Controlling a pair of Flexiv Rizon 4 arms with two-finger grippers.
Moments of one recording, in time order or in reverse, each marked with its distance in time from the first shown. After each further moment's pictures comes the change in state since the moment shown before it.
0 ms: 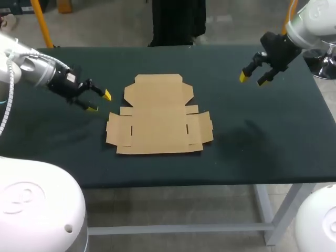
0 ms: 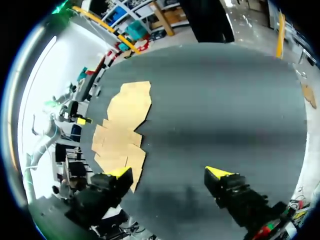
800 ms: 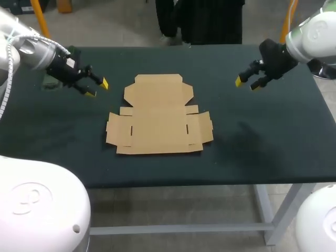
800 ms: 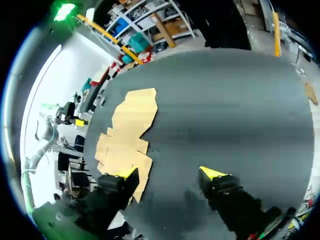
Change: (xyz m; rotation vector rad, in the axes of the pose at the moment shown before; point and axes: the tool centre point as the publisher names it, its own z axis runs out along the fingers) left arm 0.024 -0.018 -0.025 0.026 -0.085 0.093; right arm 0.015 -0.007 0.022 -0.128 0.041 0.024
